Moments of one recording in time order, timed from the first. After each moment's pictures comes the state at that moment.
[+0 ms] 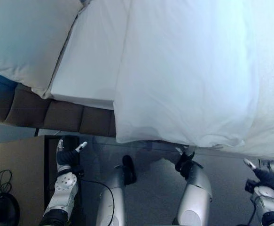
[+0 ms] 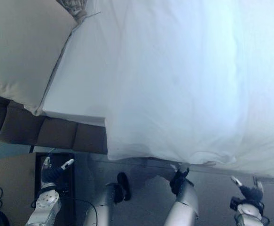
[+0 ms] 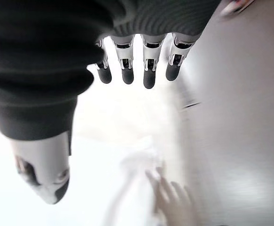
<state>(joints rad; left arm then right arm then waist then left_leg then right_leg) -0.04 0.35 0.06 0.41 -0.31 -0.28 0.46 -0.11 -0.47 -0.24 0.70 0.34 -0.17 -0.45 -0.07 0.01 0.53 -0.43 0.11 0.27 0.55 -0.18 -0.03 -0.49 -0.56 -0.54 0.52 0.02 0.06</state>
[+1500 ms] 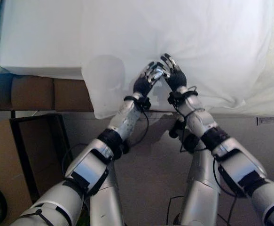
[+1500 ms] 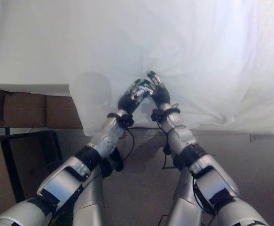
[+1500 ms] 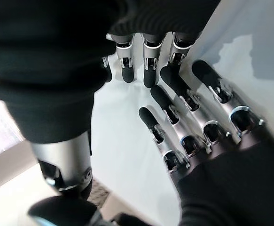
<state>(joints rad) -1.07 0.25 -0.52 0.75 -1.02 -0.23 0.00 -1.07 -0.39 0.48 0.68 0.92 -0.24 -0.07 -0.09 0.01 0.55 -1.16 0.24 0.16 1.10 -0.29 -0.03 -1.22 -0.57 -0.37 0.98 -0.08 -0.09</state>
